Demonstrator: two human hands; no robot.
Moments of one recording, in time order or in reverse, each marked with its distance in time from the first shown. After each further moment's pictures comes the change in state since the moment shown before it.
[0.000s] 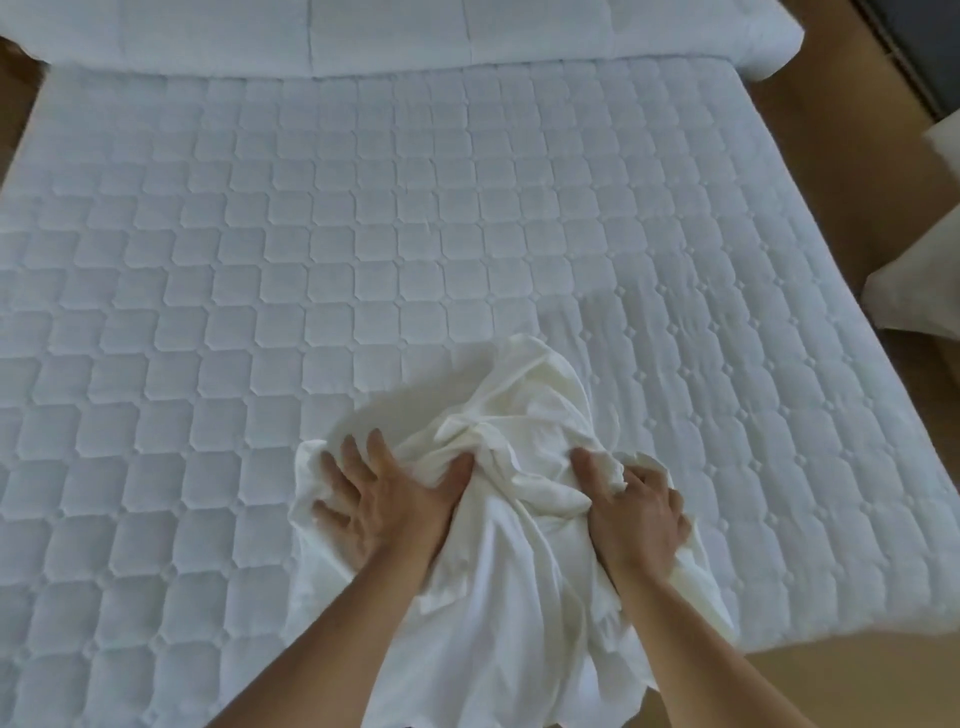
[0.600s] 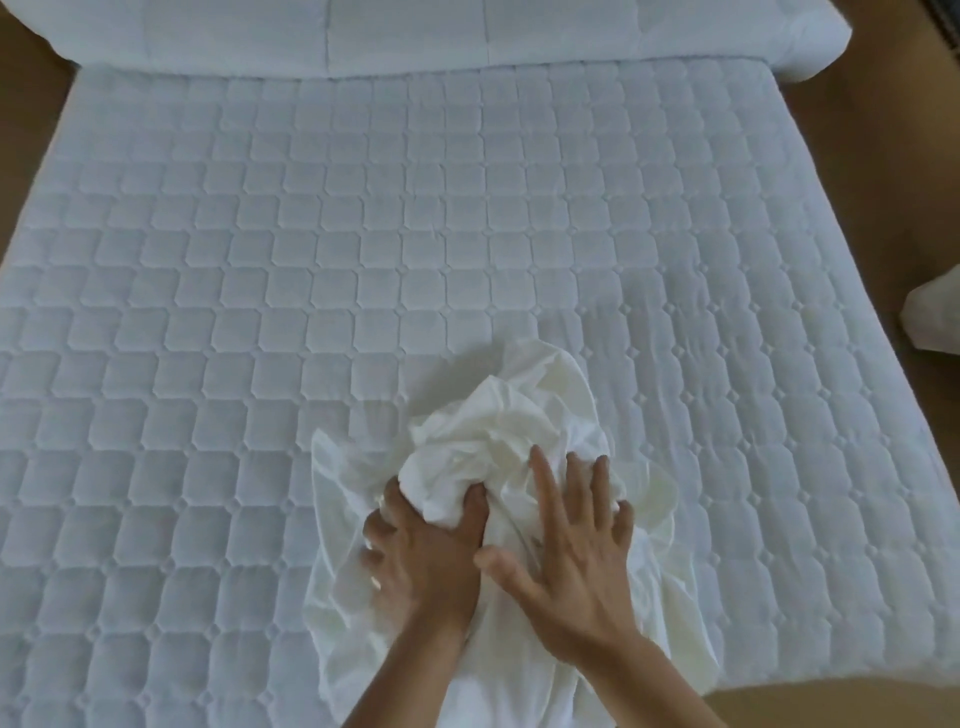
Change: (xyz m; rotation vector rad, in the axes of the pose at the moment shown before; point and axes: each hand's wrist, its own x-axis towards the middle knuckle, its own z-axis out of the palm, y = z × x) left_hand -0.055 0.038 0.012 -0.287 -0.029 -0.252; right_hand -0.034 -0.016 -0.024 -0.203 -0.263 -0.612
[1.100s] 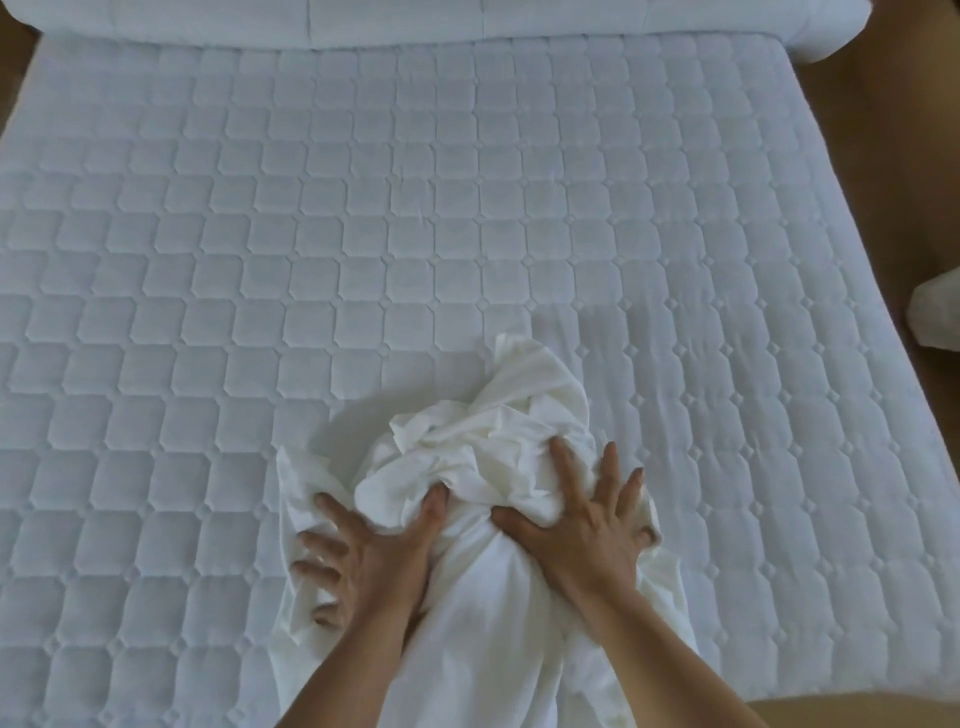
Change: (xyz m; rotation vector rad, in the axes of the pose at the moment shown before) left_hand 0.041 -0.016 0.006 -0.030 -0.094 -0.237; right_hand 0.057 0.046 0.021 -0.012 -0.129 0.357
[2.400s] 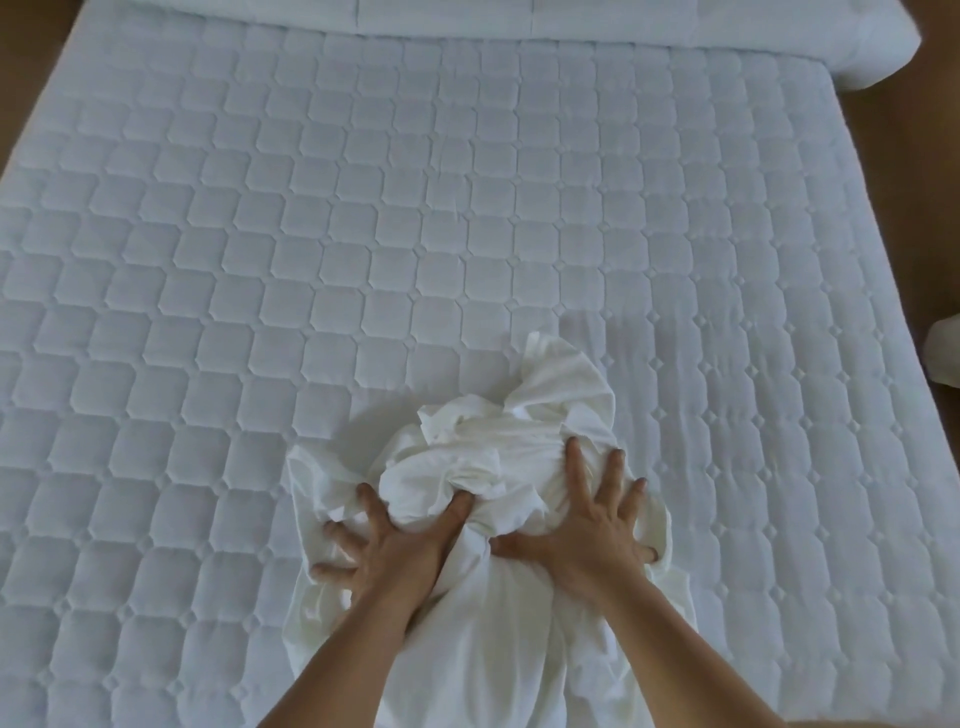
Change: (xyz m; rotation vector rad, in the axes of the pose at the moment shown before) left_hand 0.014 -0.003 -0.003 0.068 -0.169 -0.066; right_hand 0.004 -0.018 -0.011 -0.029 -0.210 0.030
